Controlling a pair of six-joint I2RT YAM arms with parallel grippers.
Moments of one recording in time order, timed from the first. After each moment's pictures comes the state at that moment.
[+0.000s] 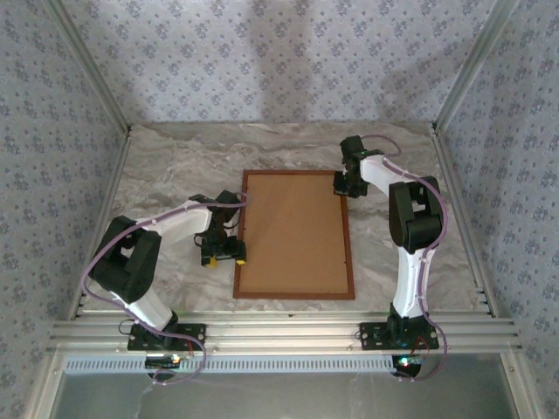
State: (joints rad) left arm -0.54 1.64 0.96 -0.94 0.17 -0.58; right arm 0.23 2.07 1.51 -0.70 -0.02 0.33
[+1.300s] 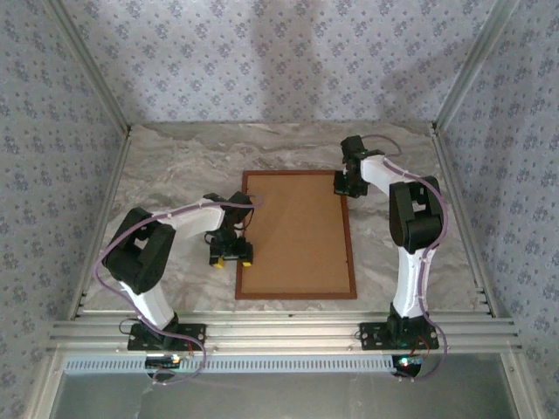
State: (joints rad) left arm -0.61 1.77 1.01 -0.94 0.16 -0.59; right arm 0.23 2.07 1.50 -0.69 -0.02 0.33
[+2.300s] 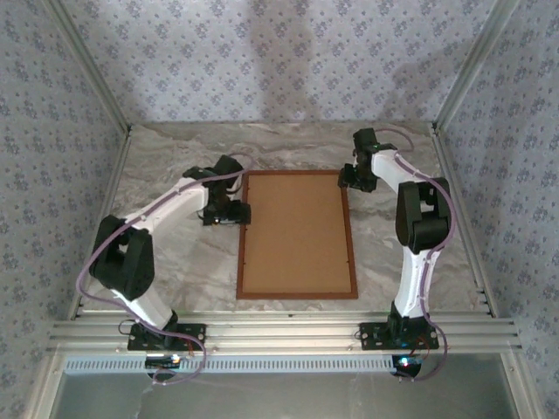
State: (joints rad) left arm -0.49 1.65 1.27 -0.95 0.02 -0.46; right arm 0.16 2.03 1.55 -0.73 -0.06 0.33
